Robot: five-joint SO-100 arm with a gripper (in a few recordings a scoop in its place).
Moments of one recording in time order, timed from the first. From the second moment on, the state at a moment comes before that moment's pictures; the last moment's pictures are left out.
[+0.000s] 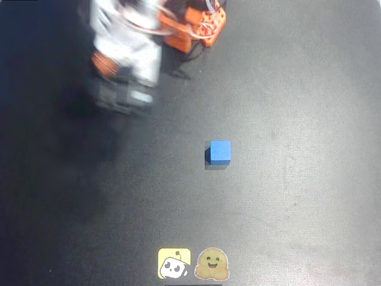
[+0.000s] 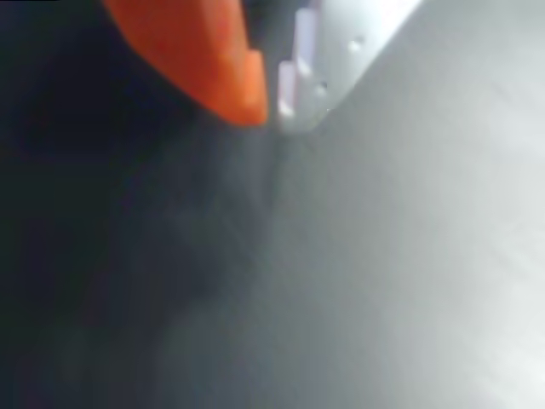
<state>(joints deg) 22.3 129.4 112.9 72.0 68.4</state>
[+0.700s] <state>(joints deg) 4.5 165.8 149.0 67.4 73.9</state>
